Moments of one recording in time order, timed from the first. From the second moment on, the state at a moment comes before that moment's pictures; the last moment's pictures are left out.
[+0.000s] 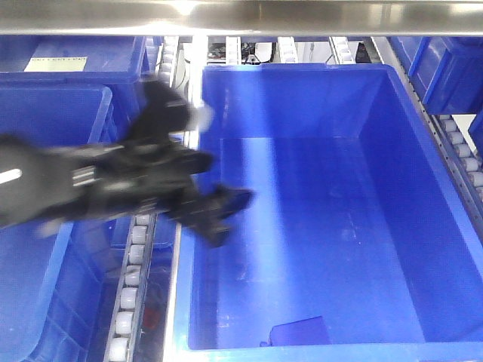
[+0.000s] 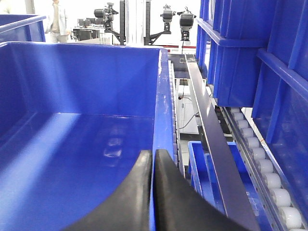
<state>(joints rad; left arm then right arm) -0.63 1.35 -1.01 -0.67 0.35 0.83 0.03 -0.01 0.03 0.01 0.07 -0.02</state>
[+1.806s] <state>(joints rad) -0.38 -0.02 -0.38 -0.11 0.57 0.05 0.03 -0.01 0.03 0.01 0.07 -0.02</state>
